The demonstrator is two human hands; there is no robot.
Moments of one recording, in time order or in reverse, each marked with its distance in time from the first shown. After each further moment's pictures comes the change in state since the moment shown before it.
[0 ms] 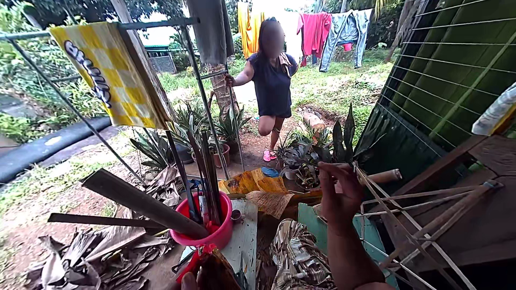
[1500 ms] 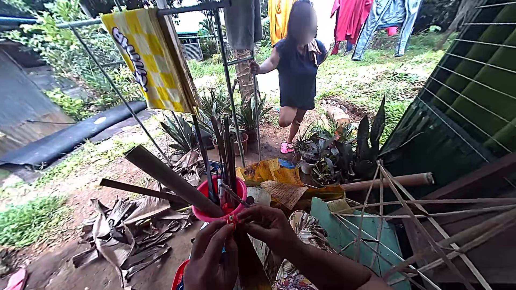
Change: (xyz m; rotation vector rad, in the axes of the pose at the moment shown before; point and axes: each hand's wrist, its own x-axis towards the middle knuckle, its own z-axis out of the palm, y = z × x) left_hand 0.027 0.022 -0.008 0.820 -0.539 0.485; right_hand -0.090 -0.078 0.075 0.951 -0.690 0.767
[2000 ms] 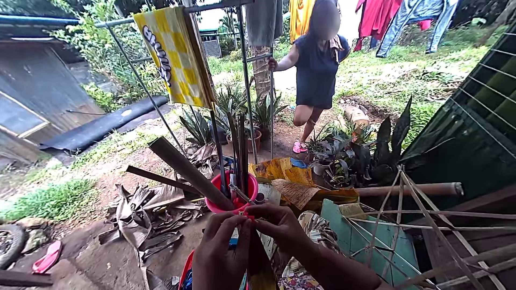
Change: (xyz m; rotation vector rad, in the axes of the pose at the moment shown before) left_hand 0.011 0.013 -0.009 0.083 -0.043 -0.142; right_hand 0.002 -0.003 0.003 0.090 -0.053 0.106
